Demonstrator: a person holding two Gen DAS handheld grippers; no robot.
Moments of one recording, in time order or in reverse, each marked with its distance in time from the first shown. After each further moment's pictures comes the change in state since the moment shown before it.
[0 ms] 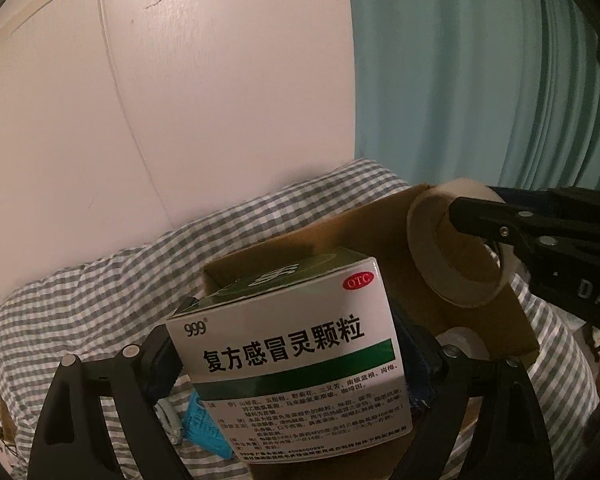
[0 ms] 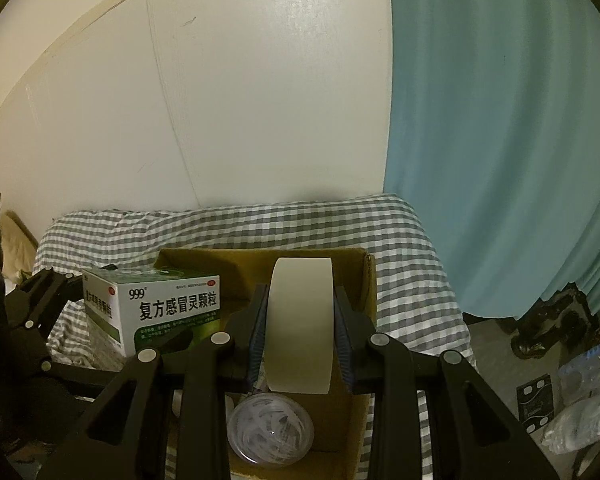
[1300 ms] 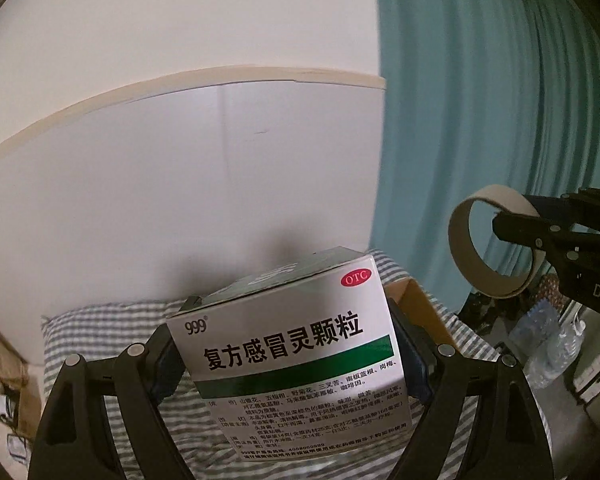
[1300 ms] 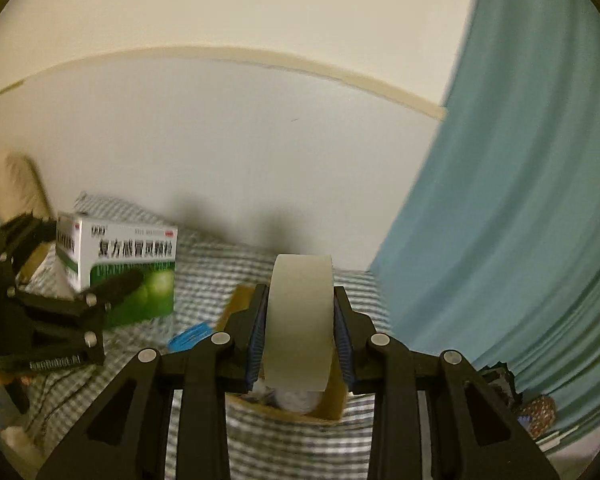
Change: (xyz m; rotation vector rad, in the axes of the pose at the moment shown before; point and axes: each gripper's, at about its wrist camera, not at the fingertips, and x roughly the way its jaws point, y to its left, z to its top) left arm -0.199 0.087 0.009 -0.098 -0.239 -0.011; right arm -0.173 0.095 0.023 -0.272 -0.122 -0.161
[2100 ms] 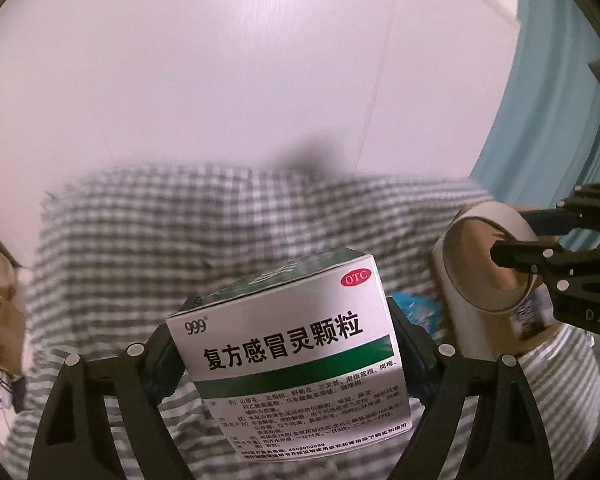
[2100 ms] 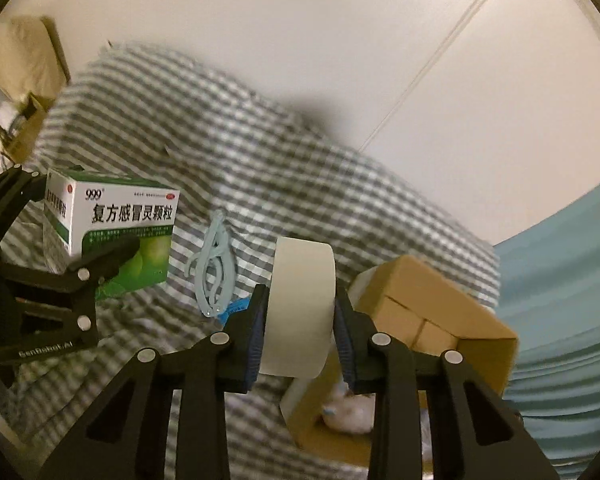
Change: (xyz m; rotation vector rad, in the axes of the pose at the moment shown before) left arm 0.076 0.174 -0.122 -0.206 0.235 0.070; right arm 0.203 0.185 -0.023 -0.291 0.409 0.144
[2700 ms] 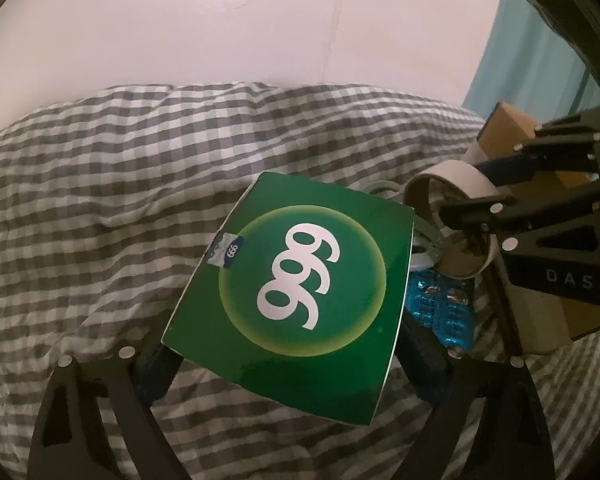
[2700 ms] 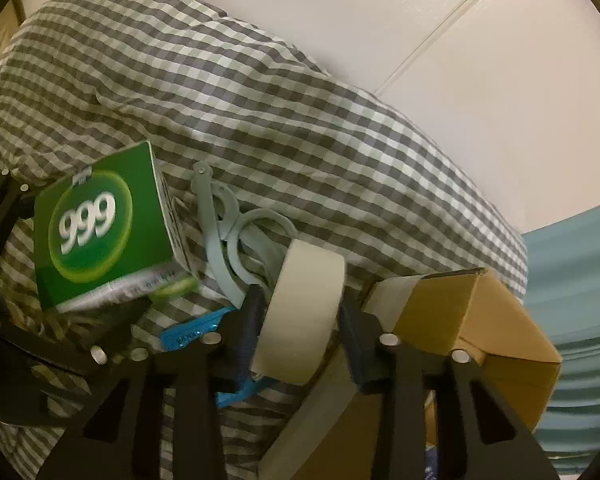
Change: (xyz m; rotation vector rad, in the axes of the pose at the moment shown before) left arm 0.139 -0.012 -0.042 0.085 0.154 -0.118; right arm 0.130 -0.001 0.008 -0.022 0.164 -0.050
